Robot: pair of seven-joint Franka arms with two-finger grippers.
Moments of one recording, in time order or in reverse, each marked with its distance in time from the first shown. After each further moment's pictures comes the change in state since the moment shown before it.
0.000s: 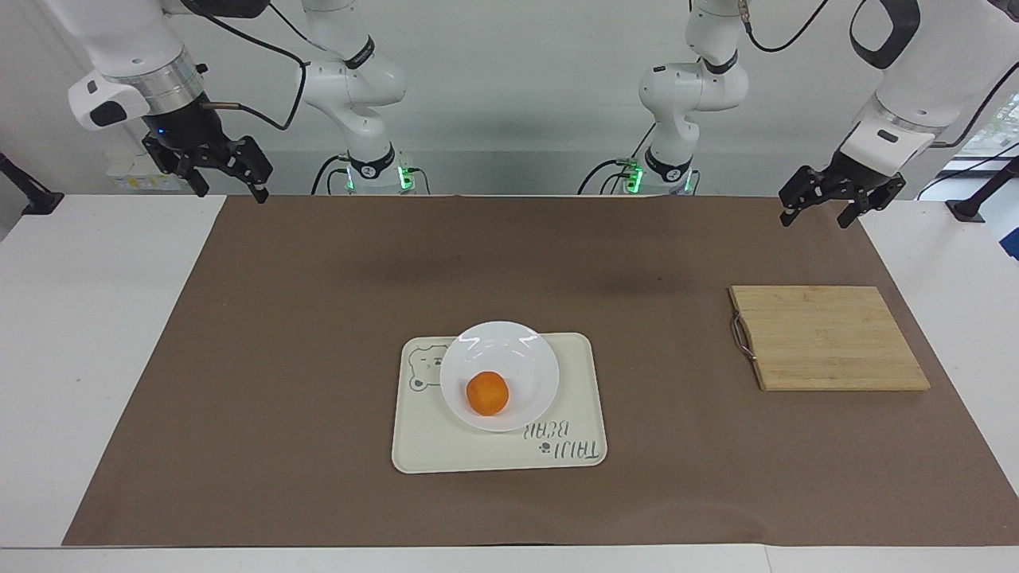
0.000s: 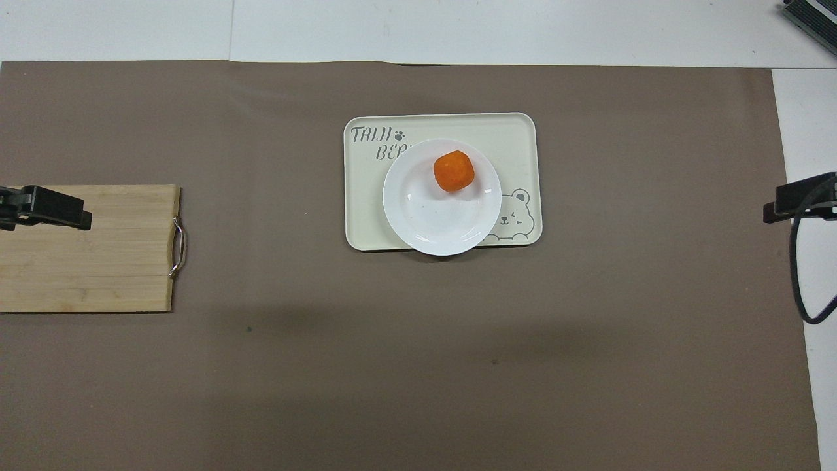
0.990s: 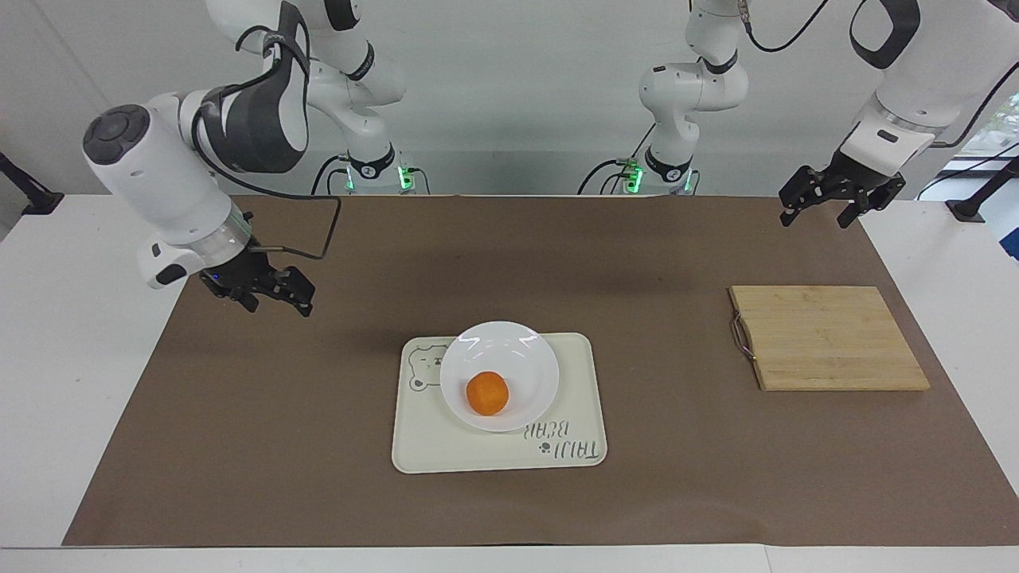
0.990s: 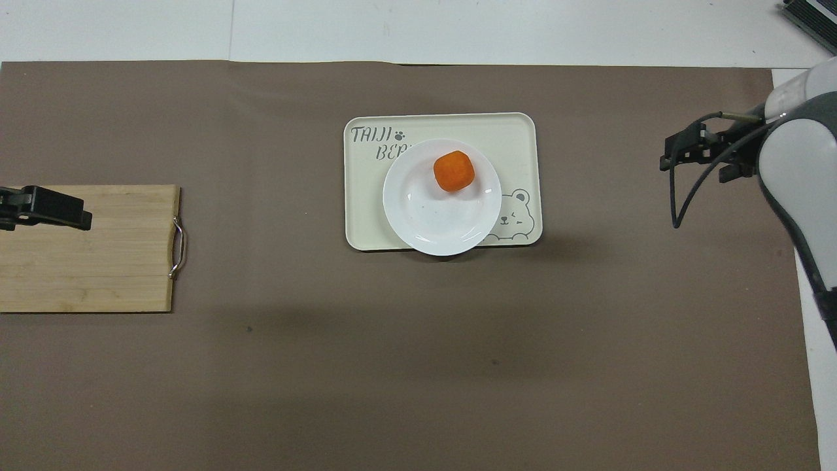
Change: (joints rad) left arm 0.000 0.000 0.000 0.000 0.000 0.000 0.000; right arm 0.011 0.279 -0.014 0.048 0.119 0.209 0.000
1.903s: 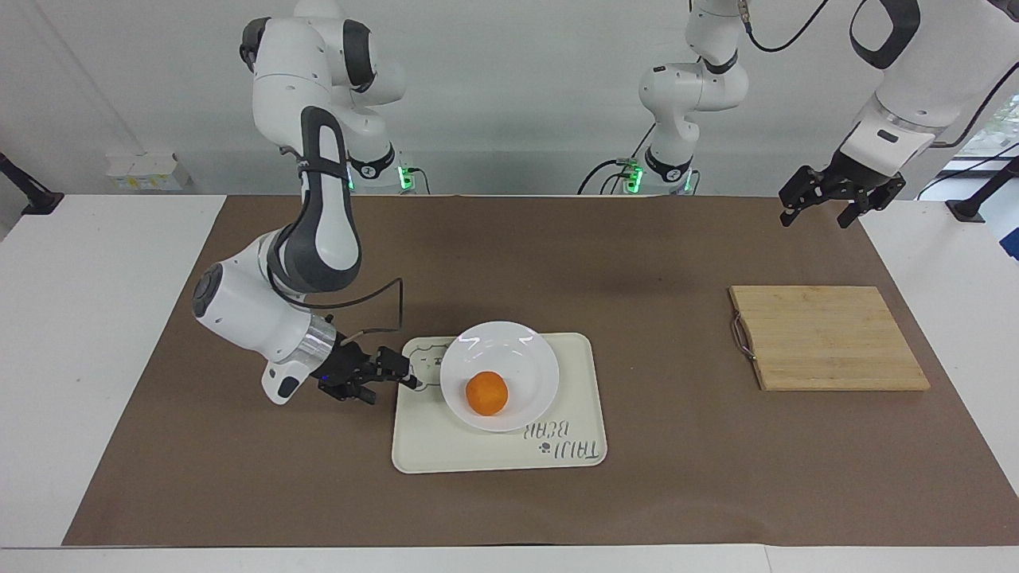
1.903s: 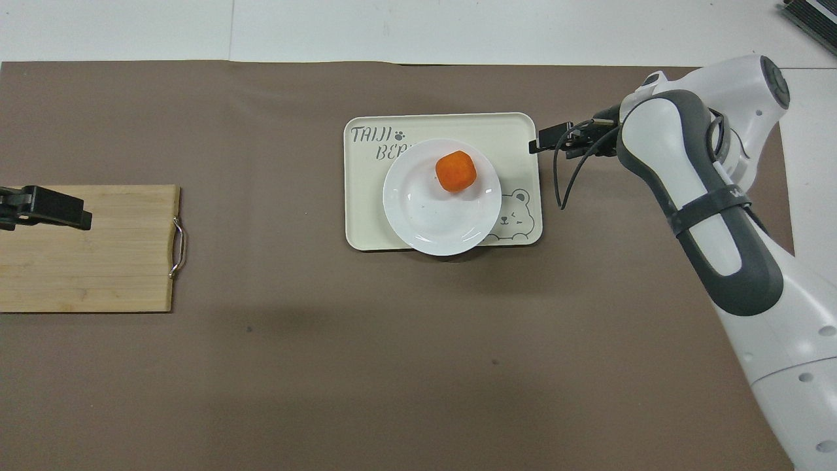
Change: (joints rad) left arm 0.000 0.000 0.000 0.000 0.000 0.000 0.000; right arm 0.083 0.294 0.031 0.001 0.440 0.363 -0.311
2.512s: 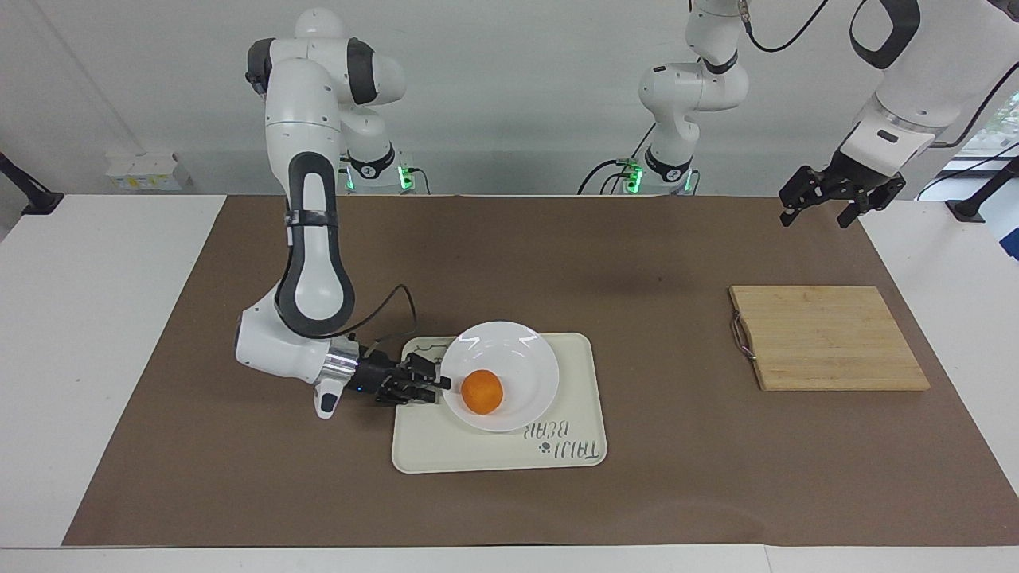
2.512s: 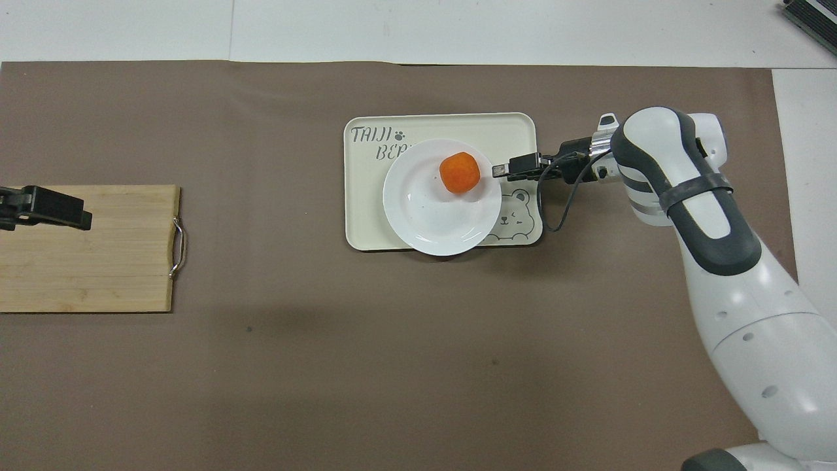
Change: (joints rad) left arm 0.000 0.000 0.000 0.000 0.000 0.000 0.000; right arm -0.010 0.122 0.004 -0.069 0.522 -0.078 -0.402
